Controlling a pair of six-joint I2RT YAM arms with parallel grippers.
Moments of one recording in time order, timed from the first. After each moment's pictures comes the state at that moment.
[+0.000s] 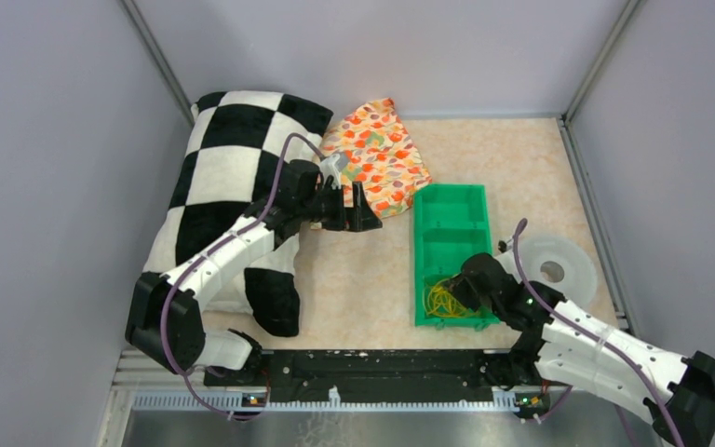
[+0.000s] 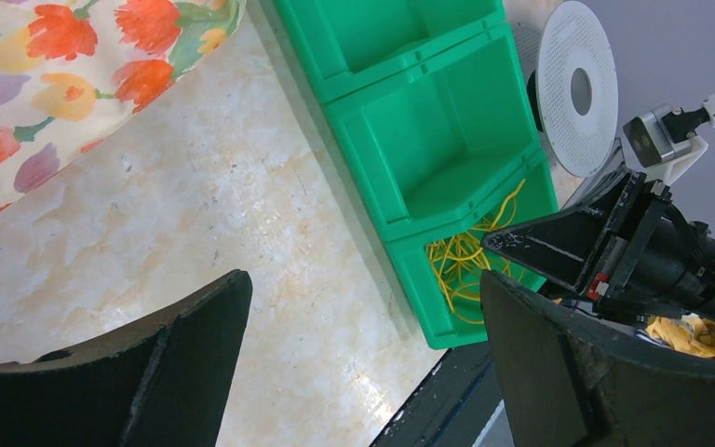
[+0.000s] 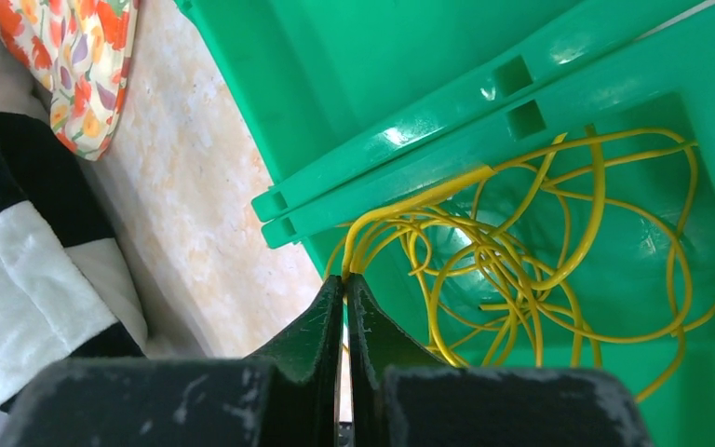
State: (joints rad) left arm -0.51 1.37 1.02 -0.24 0.48 -0.50; right arm 0.84 0.74 0.45 -0.57 0.34 1.45
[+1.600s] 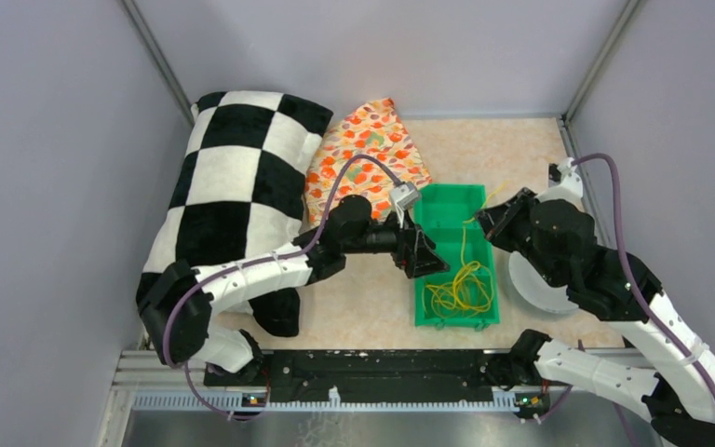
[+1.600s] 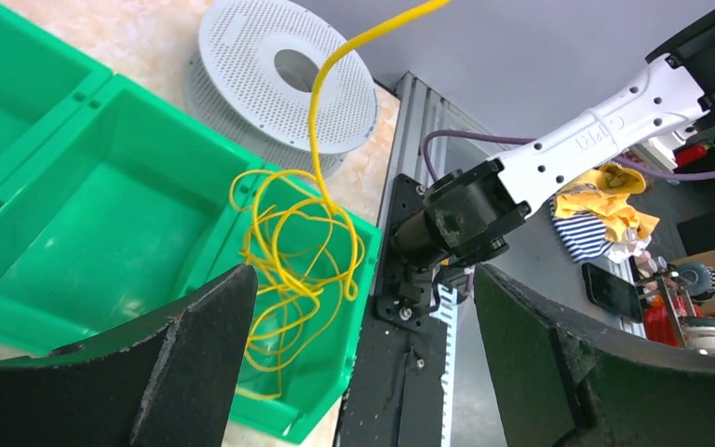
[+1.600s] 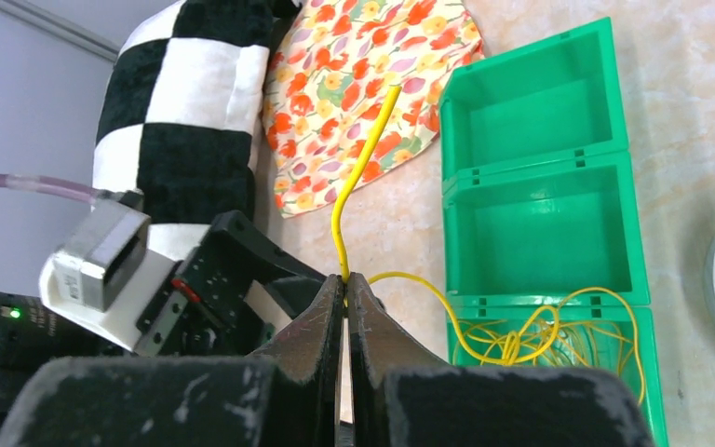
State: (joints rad) left arm -0.92 1.42 0.95 0.32 0.55 -0.50; right arm 0.84 0.77 1.21 -0.87 0.53 0.89
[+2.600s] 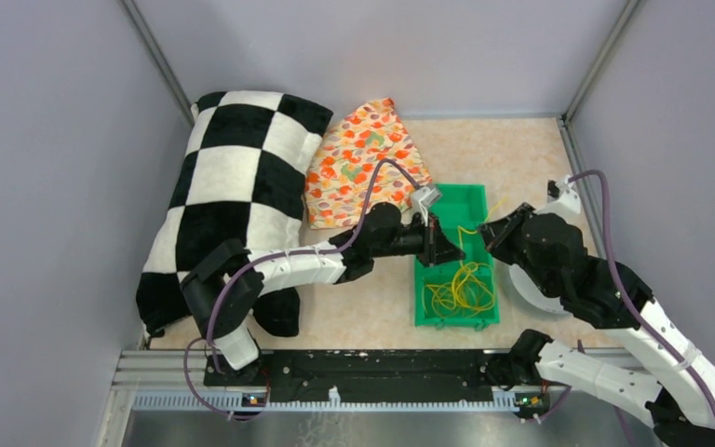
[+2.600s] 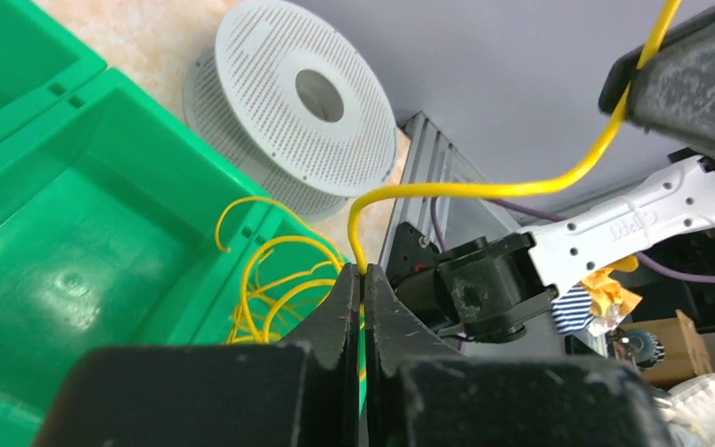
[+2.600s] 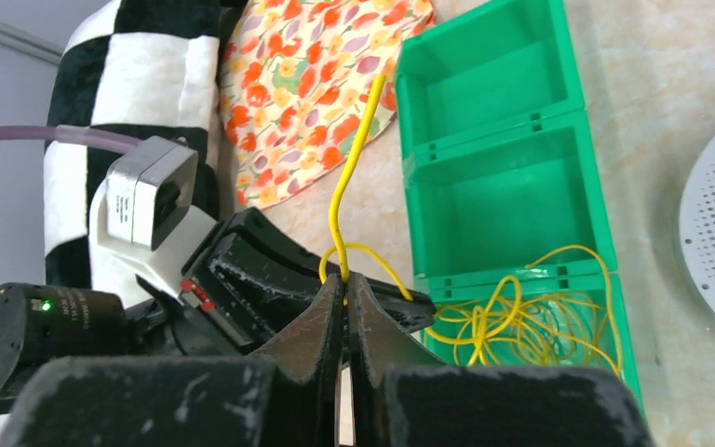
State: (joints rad) left arm -1.00 1.69 1.01 0.57 0.40 -0.70; right arm 0.84 0.70 1.09 -0.87 0.55 0.96
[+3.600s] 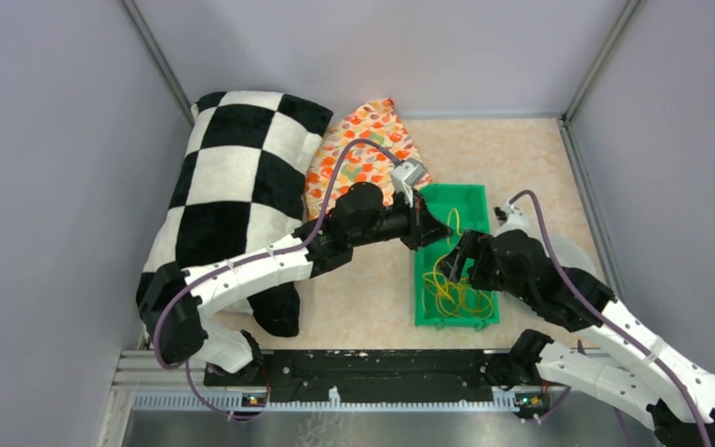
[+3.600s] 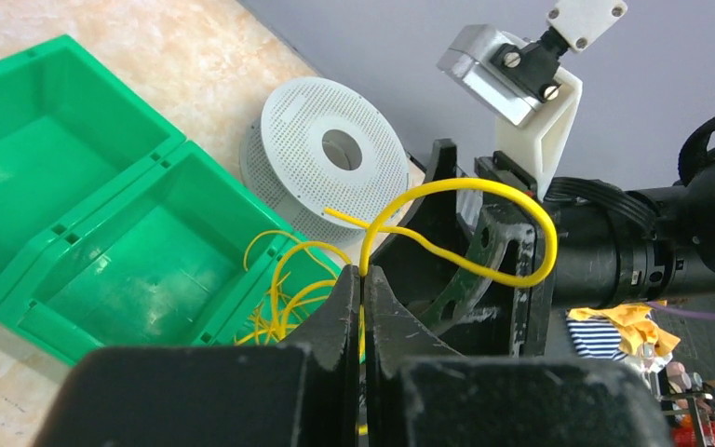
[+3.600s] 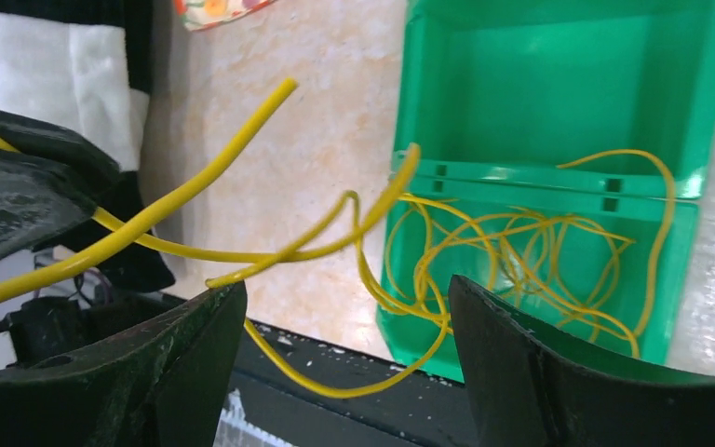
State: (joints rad) left arm -1.00 1.43 1.15 0.16 0.26 -0.58; right arm 0.84 0.65 0.84 -0.84 0.27 0.87
